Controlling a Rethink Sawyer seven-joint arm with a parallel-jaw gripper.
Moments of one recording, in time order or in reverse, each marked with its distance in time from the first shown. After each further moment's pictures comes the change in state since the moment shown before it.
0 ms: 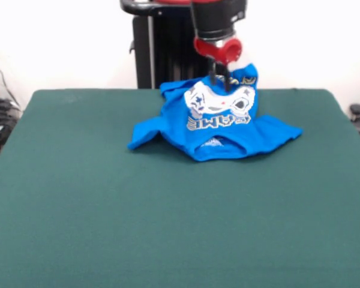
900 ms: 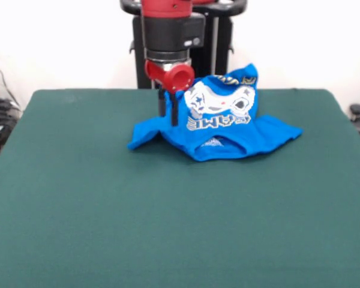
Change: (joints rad) arm 0.008 0.027 -0.109 -0.271 -0.005 0.051 0.000
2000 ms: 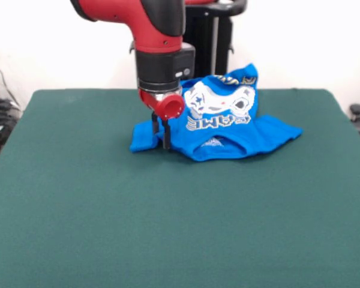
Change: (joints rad) arm -0.006 0.146 -0.022 -0.097 -0.033 0.000 0.000
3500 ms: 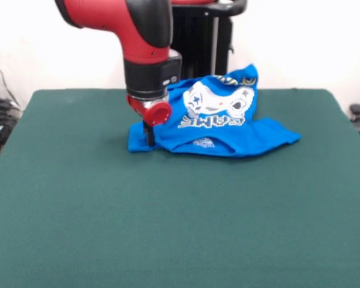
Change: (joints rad) arm -0.005 0.056 -0.045 -0.082 -0.073 0.083 0.000
